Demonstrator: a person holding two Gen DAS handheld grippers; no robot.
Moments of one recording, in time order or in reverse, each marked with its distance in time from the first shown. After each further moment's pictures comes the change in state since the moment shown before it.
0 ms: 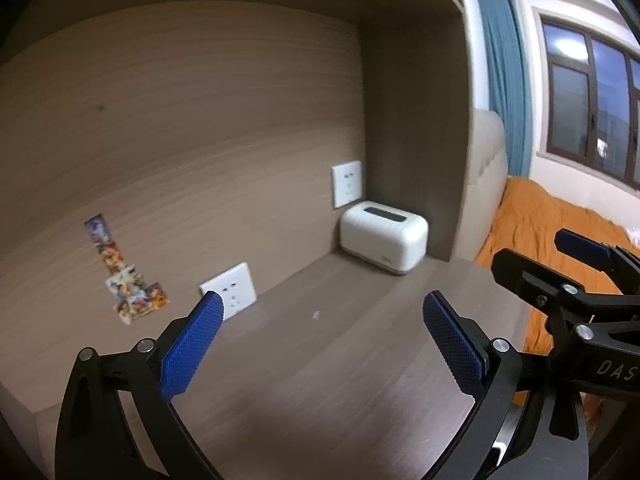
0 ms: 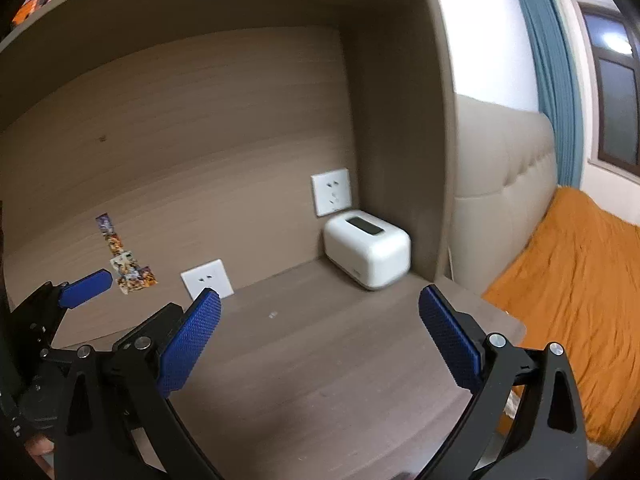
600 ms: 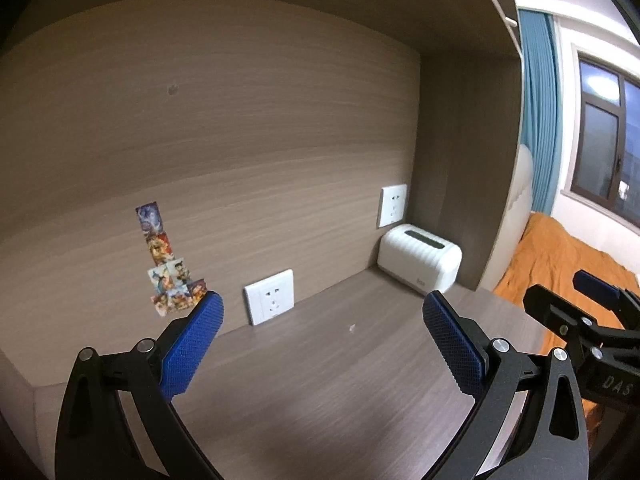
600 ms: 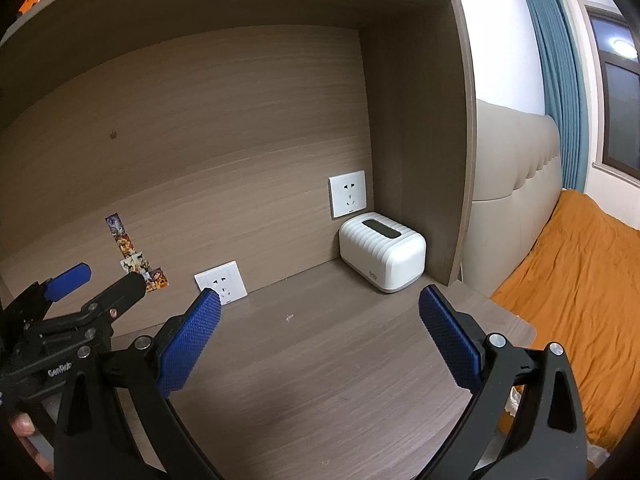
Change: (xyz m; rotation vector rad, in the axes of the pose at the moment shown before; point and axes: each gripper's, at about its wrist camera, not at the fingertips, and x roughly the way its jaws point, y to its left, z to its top) left arm -0.011 0.054 0.007 -0.123 -0.030 0.056; right arm 0.006 0.026 0.008 -0.010 0.015 -0.001
